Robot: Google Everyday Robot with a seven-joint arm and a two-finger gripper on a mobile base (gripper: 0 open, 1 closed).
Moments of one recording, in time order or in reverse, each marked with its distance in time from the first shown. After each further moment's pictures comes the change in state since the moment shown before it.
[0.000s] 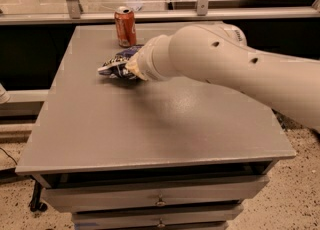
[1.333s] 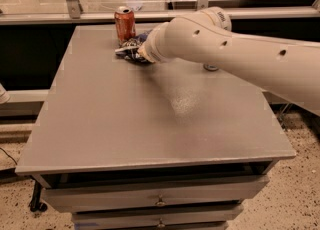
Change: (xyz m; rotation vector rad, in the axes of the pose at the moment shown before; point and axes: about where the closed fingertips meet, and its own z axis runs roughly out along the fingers) arm 0.029 -0.082 0.056 0.102 0.083 0.041
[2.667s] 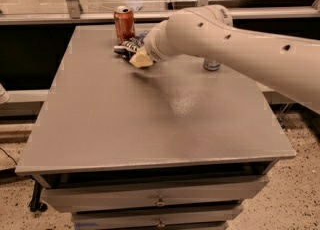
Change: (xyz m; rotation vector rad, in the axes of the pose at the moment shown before) arm -0.005 0.005 -0.001 -0.047 -0.009 -0.019
